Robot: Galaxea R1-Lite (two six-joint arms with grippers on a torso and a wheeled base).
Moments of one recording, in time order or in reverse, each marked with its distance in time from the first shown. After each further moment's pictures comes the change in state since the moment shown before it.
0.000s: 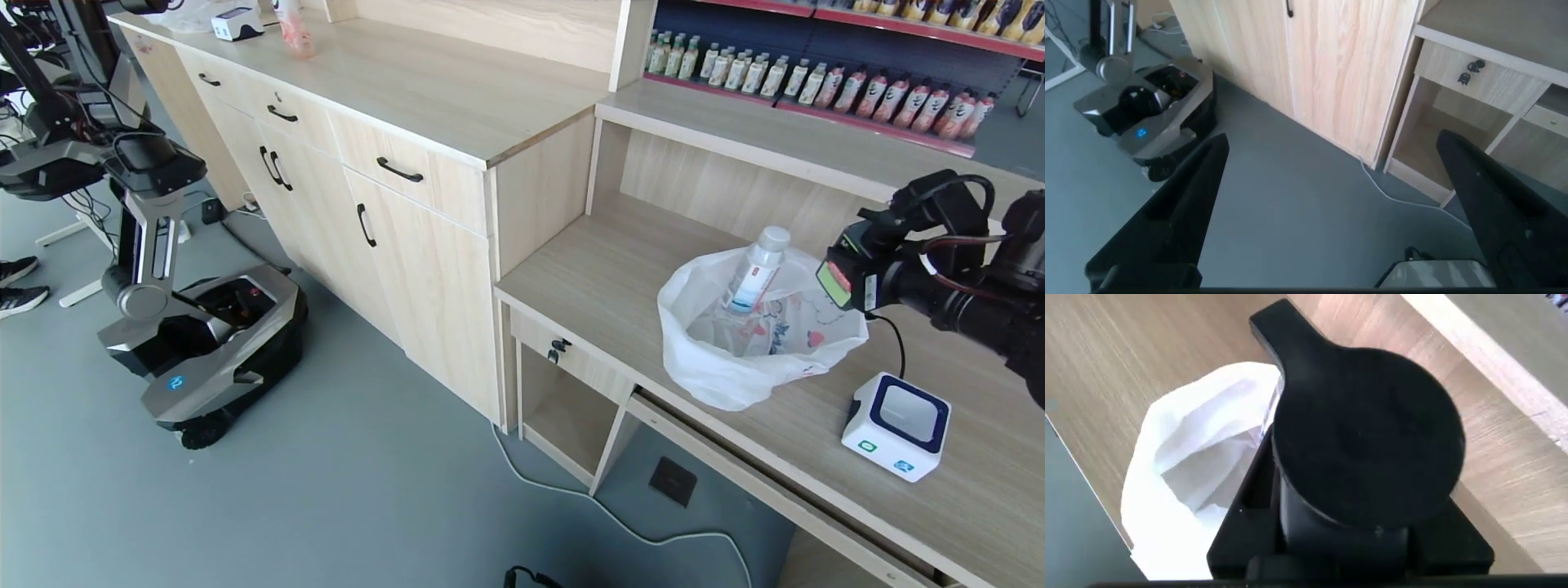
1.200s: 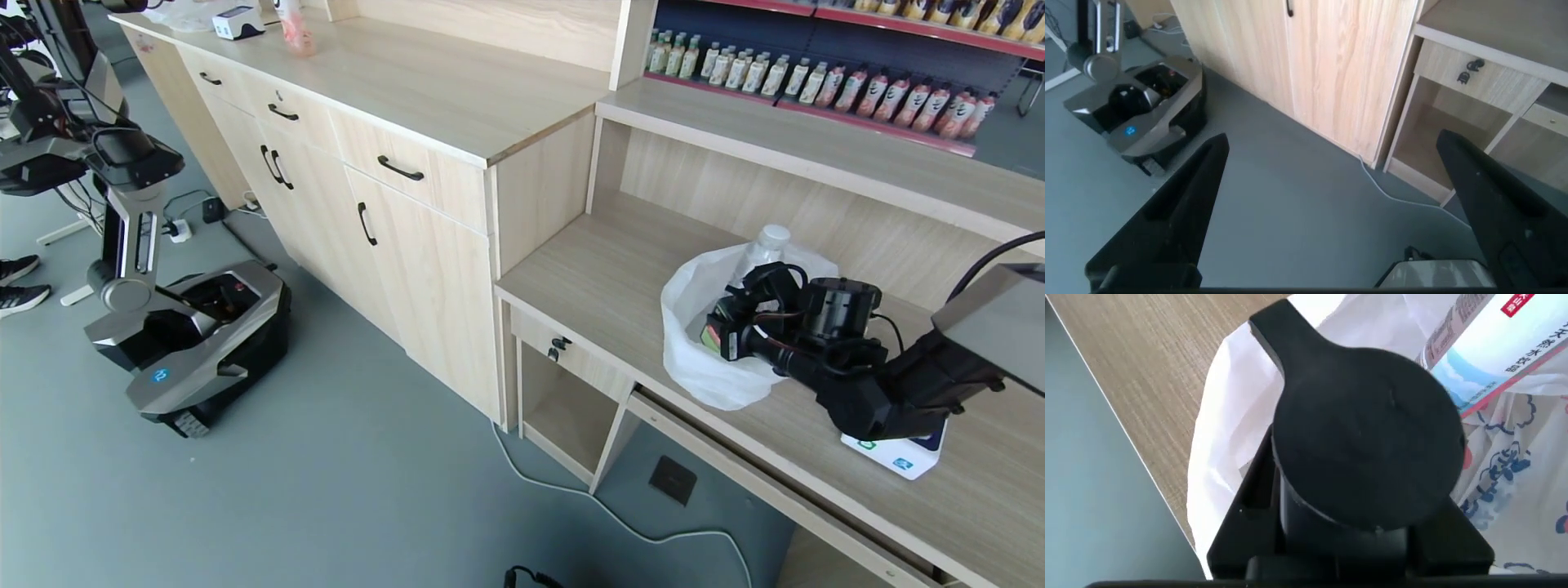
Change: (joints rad) left arm 0.000 0.000 0.000 0.000 0.000 0.000; right arm 0.122 0.465 -0.144 -0.184 -0.011 0.168
